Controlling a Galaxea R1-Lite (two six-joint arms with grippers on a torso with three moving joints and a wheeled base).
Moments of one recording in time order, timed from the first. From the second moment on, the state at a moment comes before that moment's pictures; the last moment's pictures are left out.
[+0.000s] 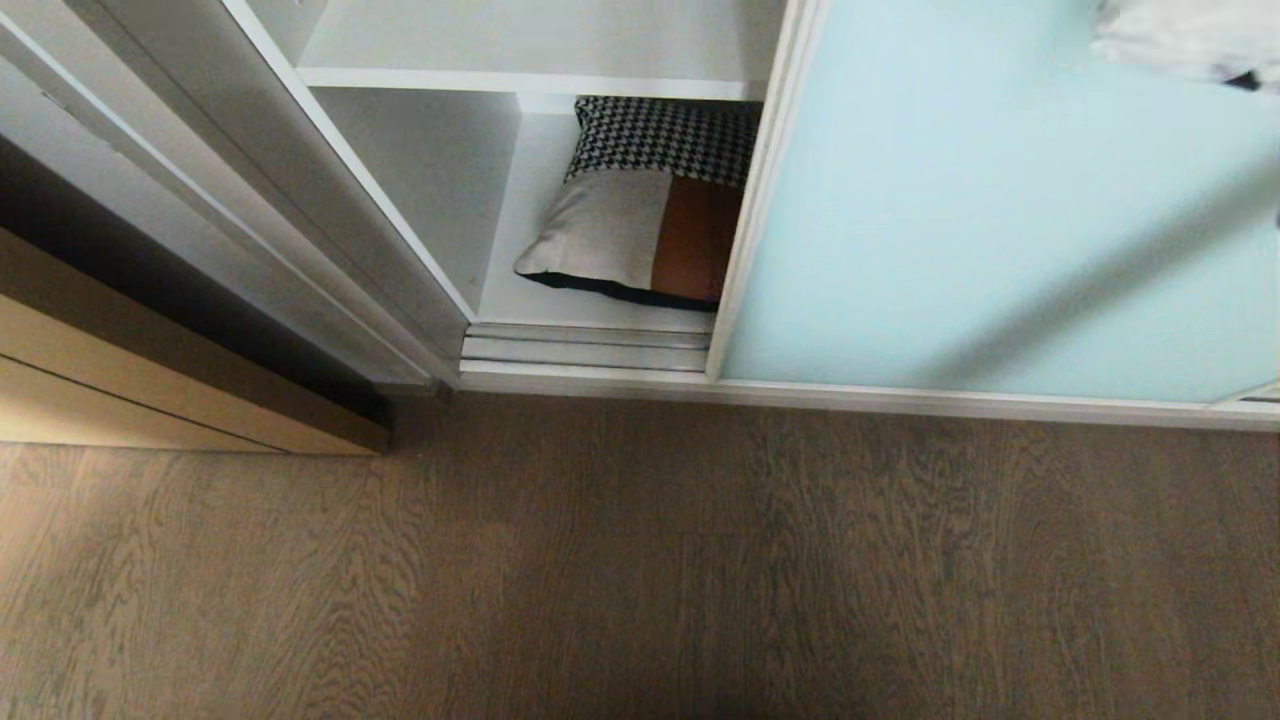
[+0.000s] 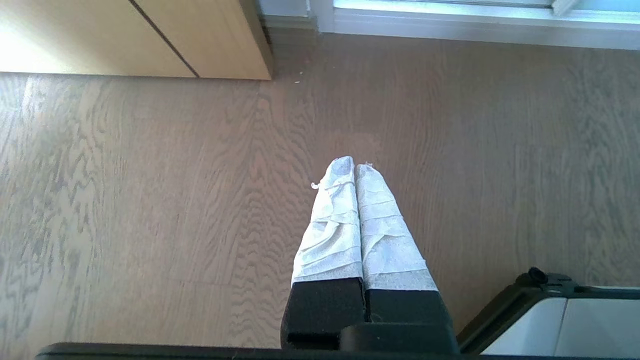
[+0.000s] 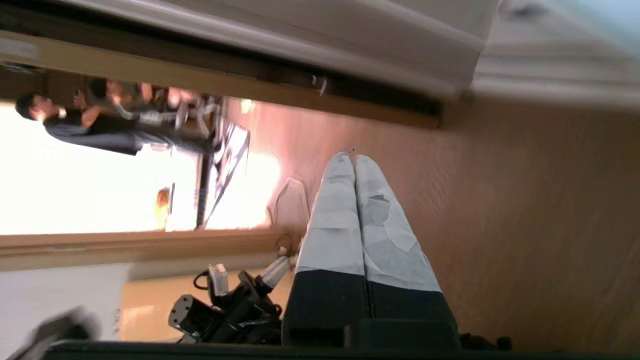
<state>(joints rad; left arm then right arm) 0.01 0.00 0.00 0.01 0.00 0.02 0.60 1.20 -1.44 0.13 0.29 0.64</state>
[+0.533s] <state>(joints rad) 0.01 0.00 0.00 0.01 0.00 0.02 -0.06 0.96 -1.43 0.21 0.14 0.38</state>
